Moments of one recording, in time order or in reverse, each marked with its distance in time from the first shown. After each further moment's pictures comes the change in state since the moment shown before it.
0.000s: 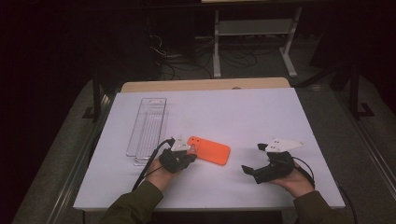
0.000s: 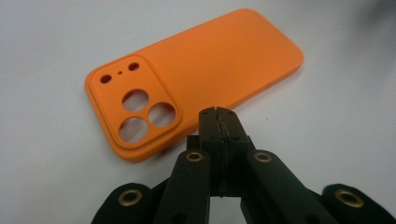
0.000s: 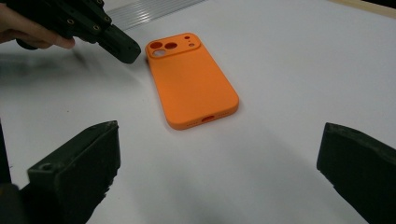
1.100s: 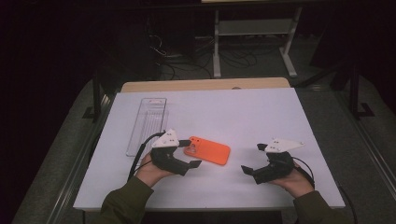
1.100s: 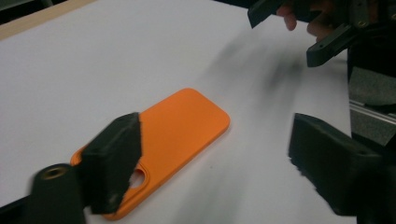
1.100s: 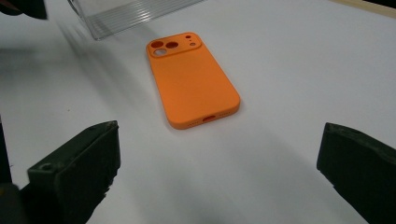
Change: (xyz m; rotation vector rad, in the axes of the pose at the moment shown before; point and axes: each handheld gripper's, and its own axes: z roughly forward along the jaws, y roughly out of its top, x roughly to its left) left arm 0.001 0.018 -0.042 -0.231 -0.204 0.065; right arm 0.001 0.000 0.001 0.000 0.000 -0.007
